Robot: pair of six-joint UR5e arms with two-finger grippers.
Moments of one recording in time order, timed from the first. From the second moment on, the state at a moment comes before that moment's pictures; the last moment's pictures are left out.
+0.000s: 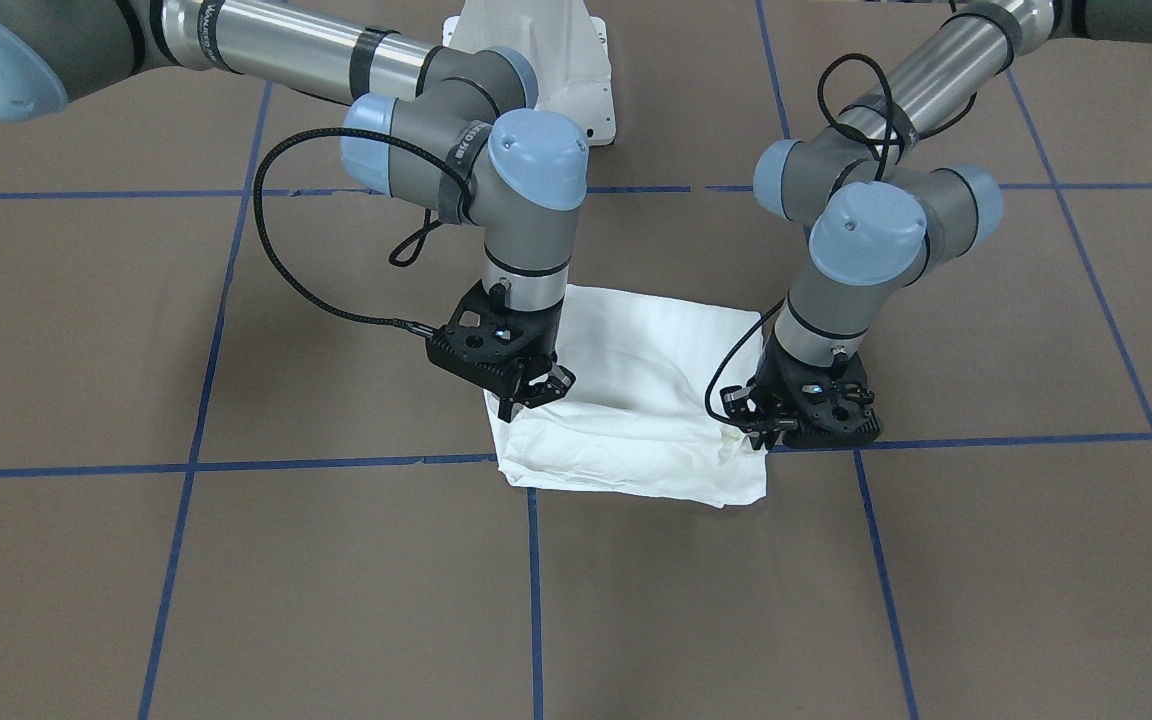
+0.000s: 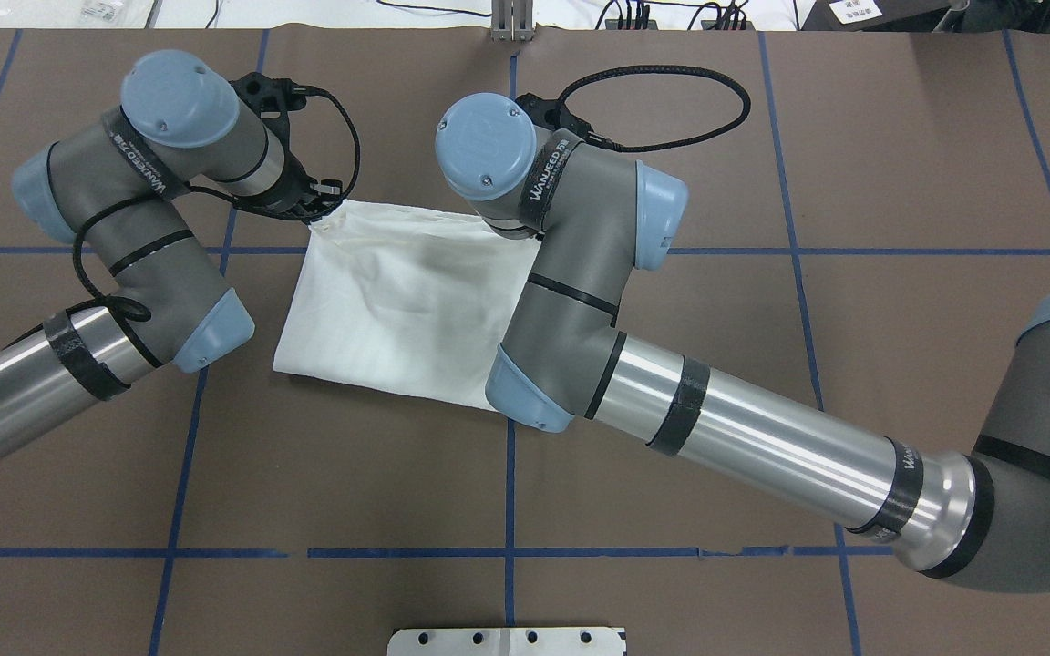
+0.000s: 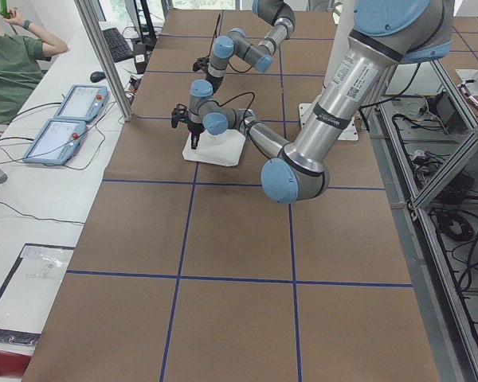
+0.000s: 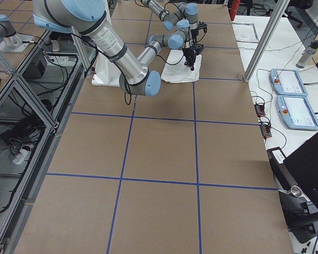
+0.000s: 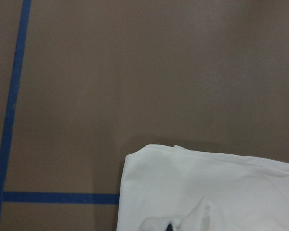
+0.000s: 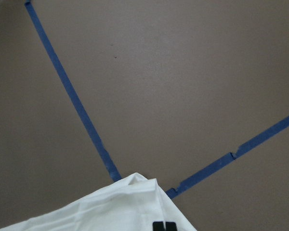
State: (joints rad) left arm -0.80 -2.17 -1.44 -1.90 -1.92 -1.04; right arm 0.57 -0.59 1.29 -1.58 1.61 1.66
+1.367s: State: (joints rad) left arm -0.93 -2.03 -1.60 -1.91 -2.08 -0.70; right arm 0.49 -0.44 1.01 -1.50 1.55 1.52
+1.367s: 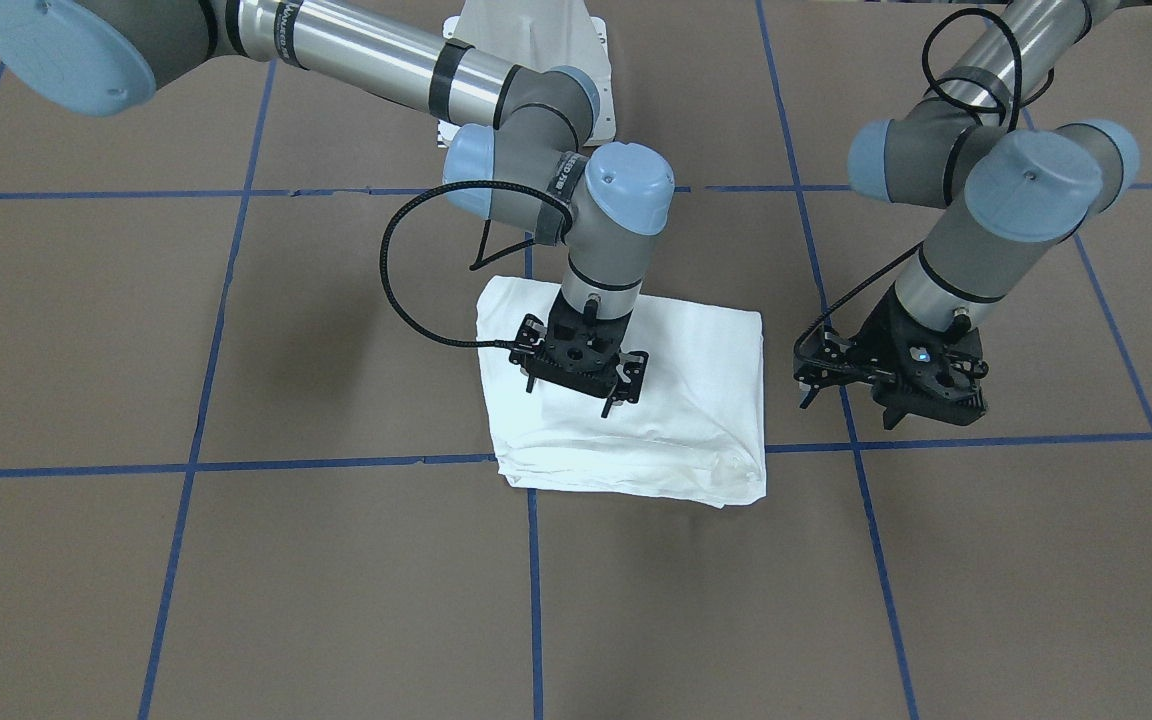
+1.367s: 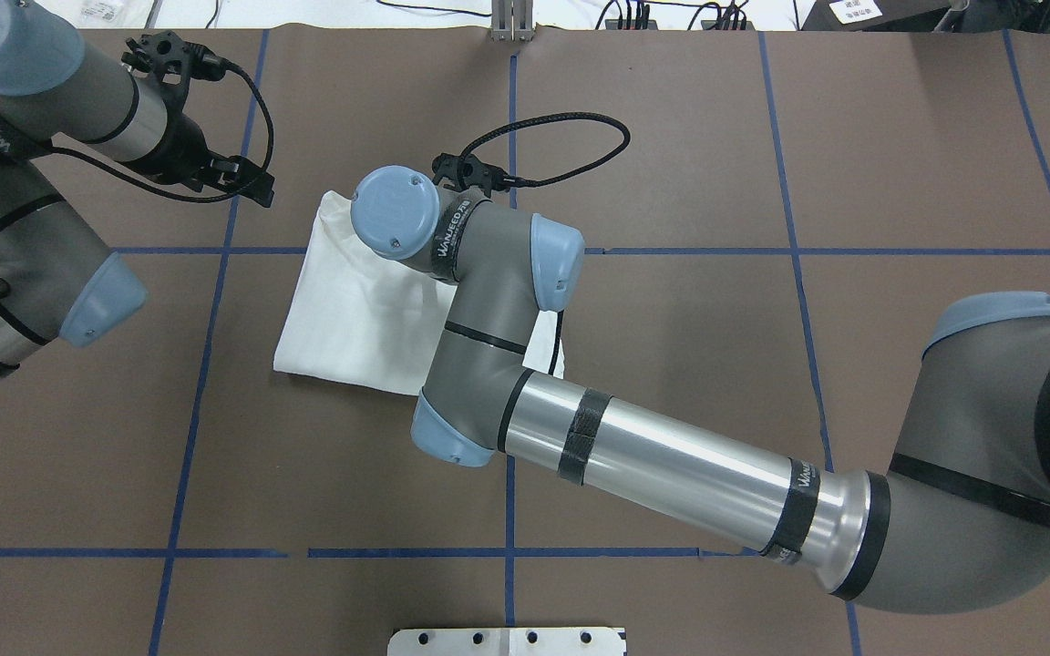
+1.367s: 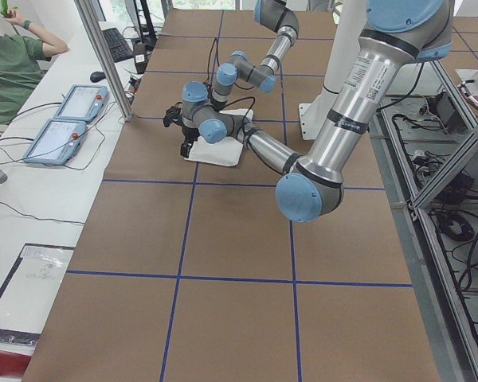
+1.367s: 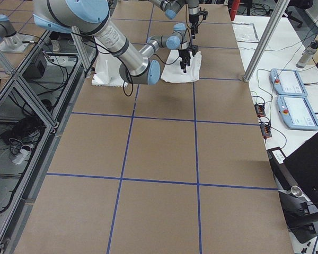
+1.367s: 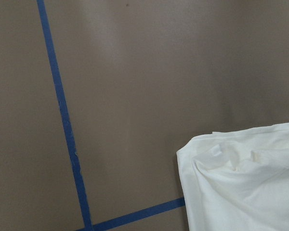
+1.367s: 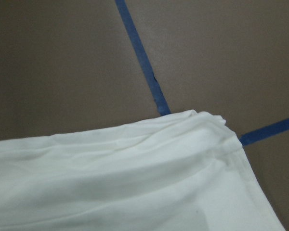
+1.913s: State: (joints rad) left arm -0.93 -2.02 -1.60 -1.91 -2.08 -0.71; right arm 0.54 -0.44 0.94 -1.49 1.36 1.48
